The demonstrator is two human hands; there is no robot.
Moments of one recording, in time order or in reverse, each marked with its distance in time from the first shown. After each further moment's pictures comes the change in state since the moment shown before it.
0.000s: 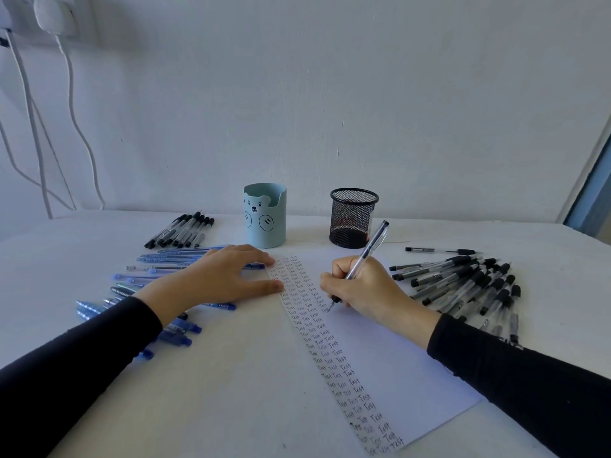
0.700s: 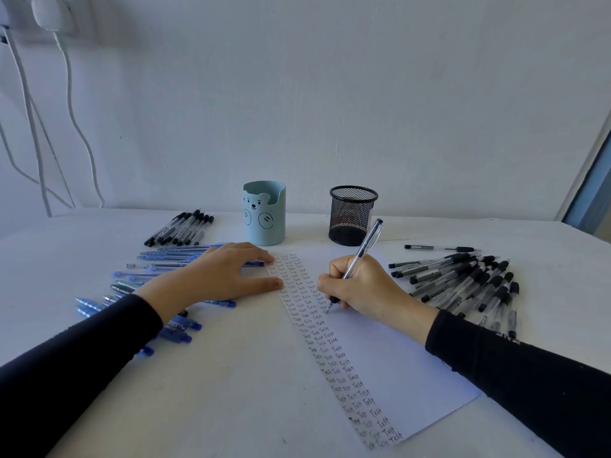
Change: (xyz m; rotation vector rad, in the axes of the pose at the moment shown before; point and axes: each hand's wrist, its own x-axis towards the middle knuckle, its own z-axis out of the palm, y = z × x) left_hand 0.002 -0.001 0.001 -0.010 -0.004 -0.008; right_hand 0.001 -0.002 0.000 -0.007 -0.044 -0.005
